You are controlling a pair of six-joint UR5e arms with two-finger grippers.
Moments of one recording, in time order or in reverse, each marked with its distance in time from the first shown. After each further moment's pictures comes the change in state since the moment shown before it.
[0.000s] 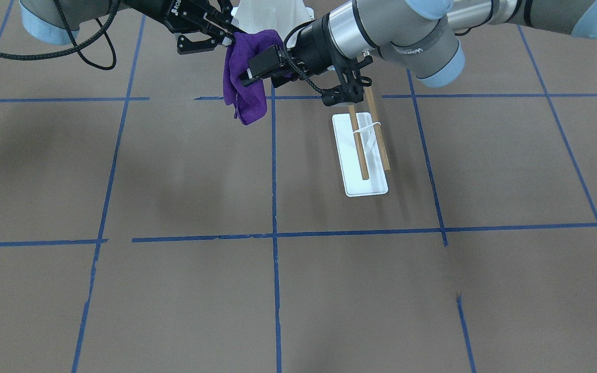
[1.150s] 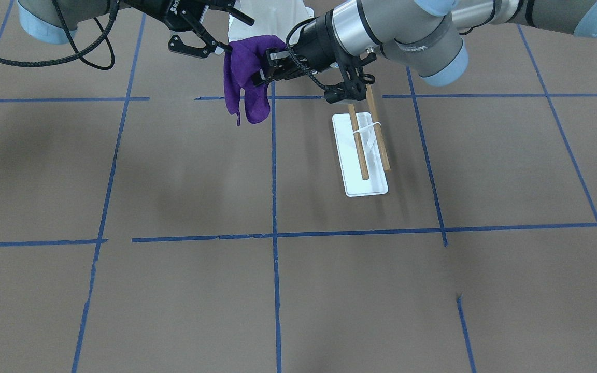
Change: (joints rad) left arm -0.006 0.005 -0.006 -0.010 -0.001 0.000; right arm 0.007 -0.002 0.005 -0.001 0.044 0.090
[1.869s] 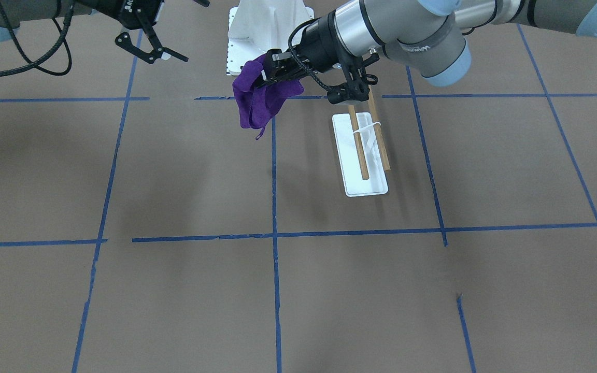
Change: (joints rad) left arm -0.008 0.002 -0.002 0.000 0.000 0.001; right arm 0.219 -0.125 0.027 -0.008 0.361 0.022
